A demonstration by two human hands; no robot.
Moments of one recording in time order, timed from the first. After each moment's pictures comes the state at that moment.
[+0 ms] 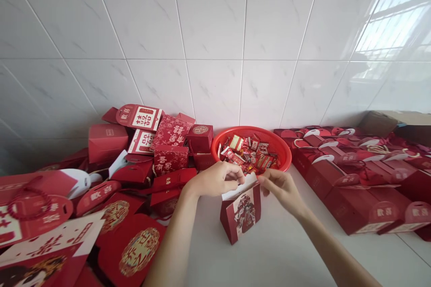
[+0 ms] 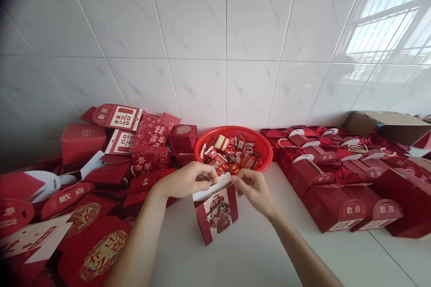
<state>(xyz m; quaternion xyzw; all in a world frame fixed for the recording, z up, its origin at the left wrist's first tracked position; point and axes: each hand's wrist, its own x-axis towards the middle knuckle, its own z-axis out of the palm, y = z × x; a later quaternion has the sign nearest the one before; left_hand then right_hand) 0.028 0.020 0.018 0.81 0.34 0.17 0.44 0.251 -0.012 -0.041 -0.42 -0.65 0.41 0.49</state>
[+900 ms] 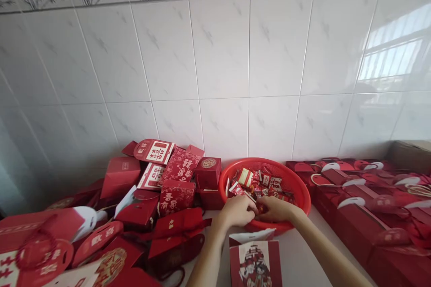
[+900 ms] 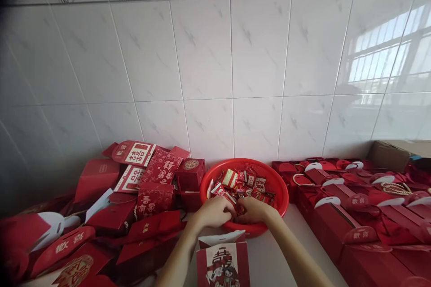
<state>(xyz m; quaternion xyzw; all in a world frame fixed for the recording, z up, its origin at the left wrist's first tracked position) 0.065 0.079 -0.024 0.84 0.48 0.10 0.24 0.248 0.102 -0.053 -0.49 -0.83 0.25 0.06</state>
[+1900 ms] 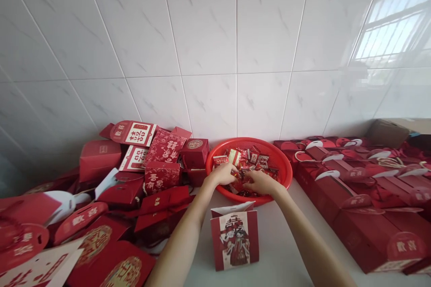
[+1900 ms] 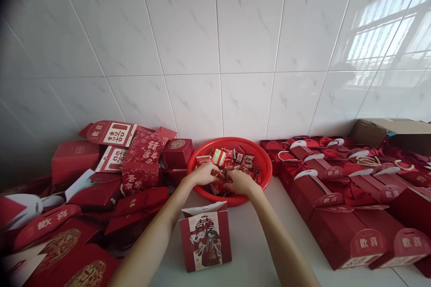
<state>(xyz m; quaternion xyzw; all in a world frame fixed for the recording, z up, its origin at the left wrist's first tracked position) 0.068 0.135 -0.041 0.79 0.53 0.14 0.27 0.255 0.099 -0.055 -0.53 -0.80 0.25 0.14</state>
